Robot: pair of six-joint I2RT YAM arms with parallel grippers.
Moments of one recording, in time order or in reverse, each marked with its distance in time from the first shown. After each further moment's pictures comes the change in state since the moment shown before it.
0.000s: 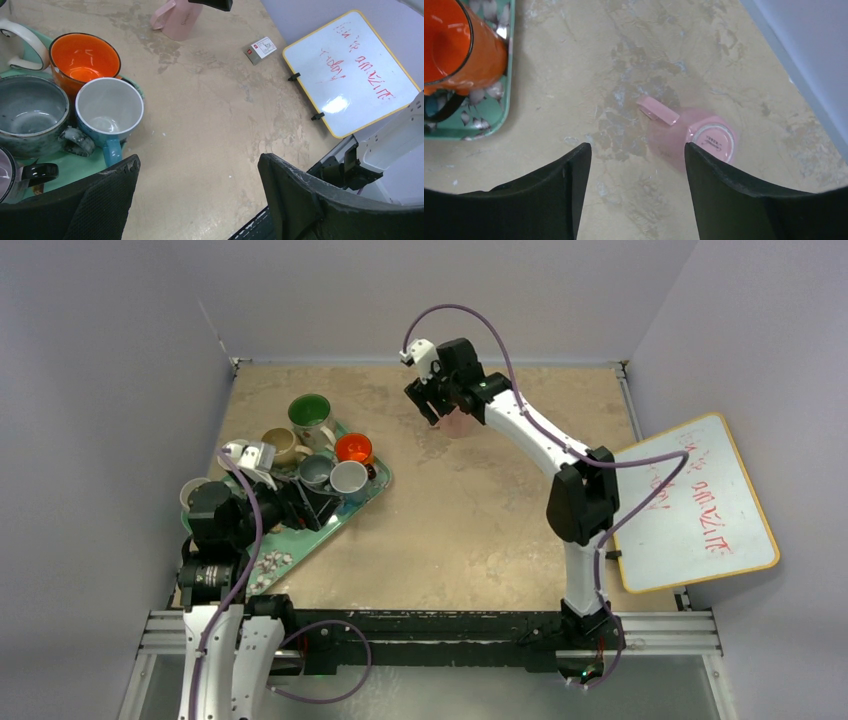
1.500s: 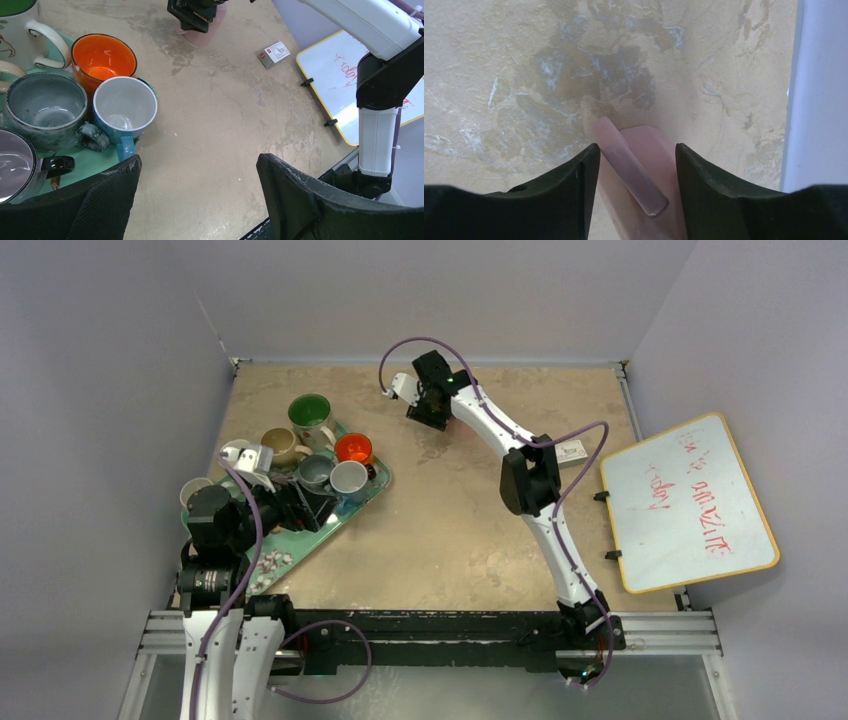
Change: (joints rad) left arm 0.000 -0.025 0.000 -0.029 -0.055 0.015; right arm -0.017 0.508 0.538 -0.336 0.187 -0.412
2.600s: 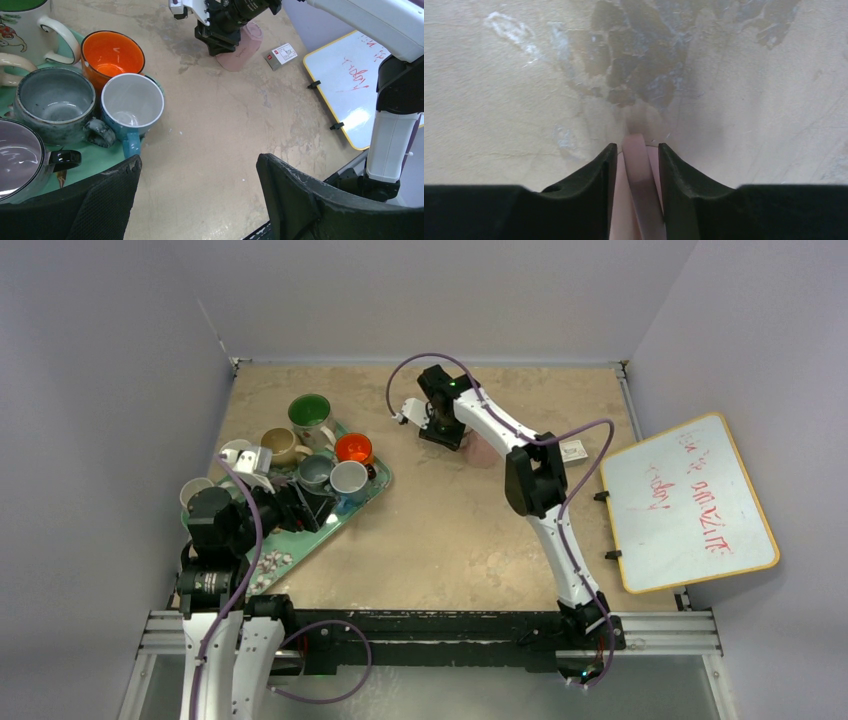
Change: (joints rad) left arm -0.005 -0.010 0.000 -0.021 -0.038 0.000; right arm 0.002 -0.072 -0.153 -0.227 -0.060 0.002
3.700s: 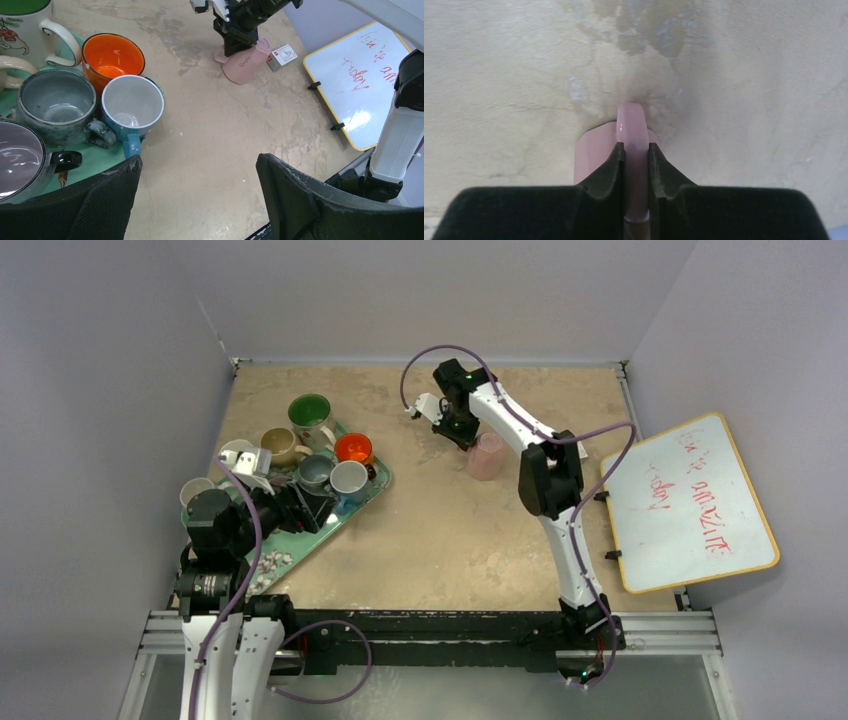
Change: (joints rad) left arm -0.008 -0.013 0.000 -0.001 -0.011 0.000; right arm -0.044 -0.100 -0.087 -0.041 -0.045 0.027
